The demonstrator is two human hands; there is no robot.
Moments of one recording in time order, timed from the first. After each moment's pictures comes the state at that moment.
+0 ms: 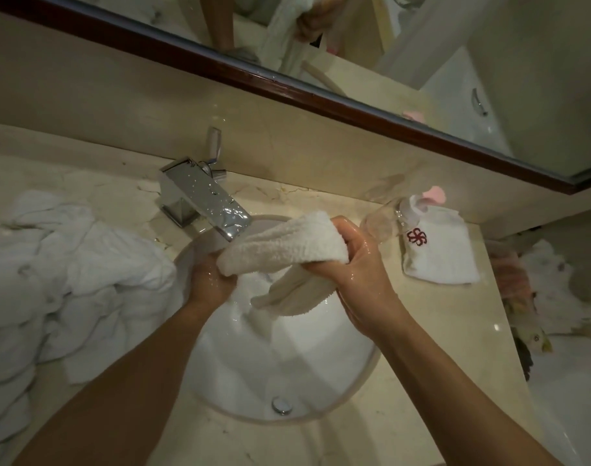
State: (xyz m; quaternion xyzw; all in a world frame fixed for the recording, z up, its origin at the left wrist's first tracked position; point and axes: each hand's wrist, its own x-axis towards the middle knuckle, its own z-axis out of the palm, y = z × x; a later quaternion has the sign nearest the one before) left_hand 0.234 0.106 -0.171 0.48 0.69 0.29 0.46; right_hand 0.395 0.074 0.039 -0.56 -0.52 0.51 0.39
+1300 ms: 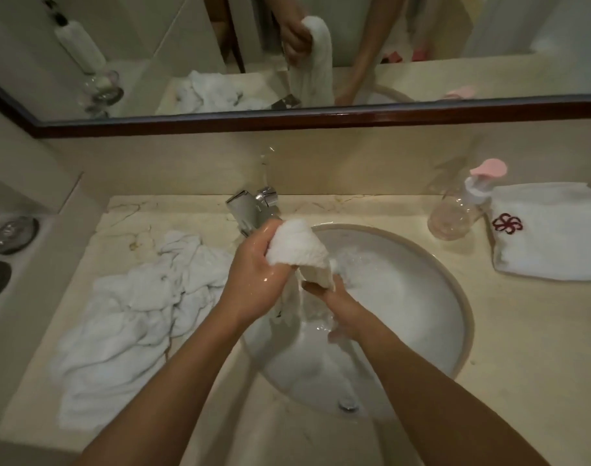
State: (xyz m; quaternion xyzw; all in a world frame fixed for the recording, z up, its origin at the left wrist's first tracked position) left_hand 0.249 0.052 0.034 0.61 0.57 0.39 0.38; right_hand 0.393 0.069 -0.136 -0.63 -0.29 0.70 0.16
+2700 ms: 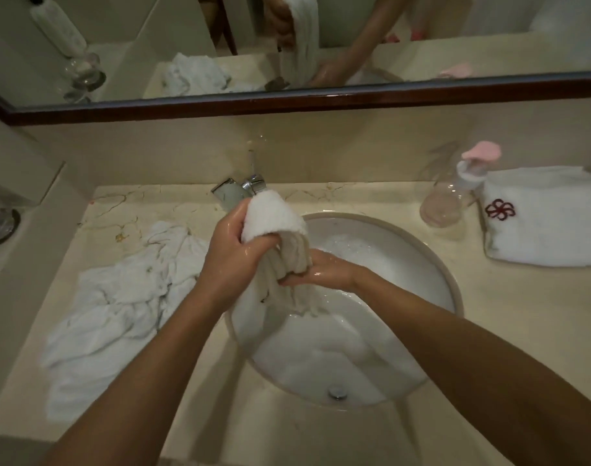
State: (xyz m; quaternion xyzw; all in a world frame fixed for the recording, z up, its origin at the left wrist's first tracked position) left_hand 0.251 0.057 0.040 0.53 0.59 0.43 0.43; right_hand 0.408 0.112 -0.091 -0.42 -0.64 0.63 0.08
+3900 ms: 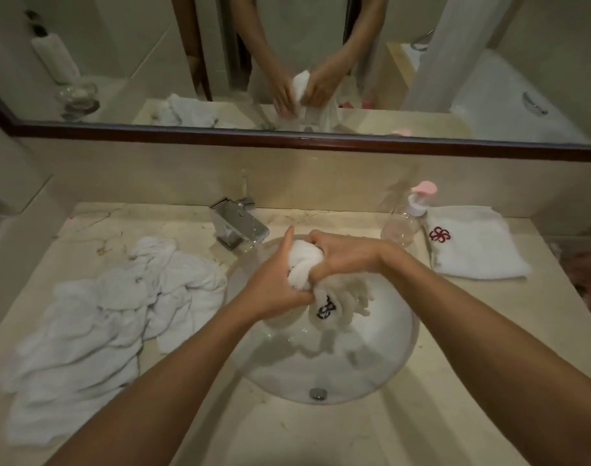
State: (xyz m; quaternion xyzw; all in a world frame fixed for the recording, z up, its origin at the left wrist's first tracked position) left_hand 0.267 0.037 0.006 0.67 0.57 0.19 0.43; right_hand 0.438 0.085 0.059 -0.50 -0.72 0.48 -0.03
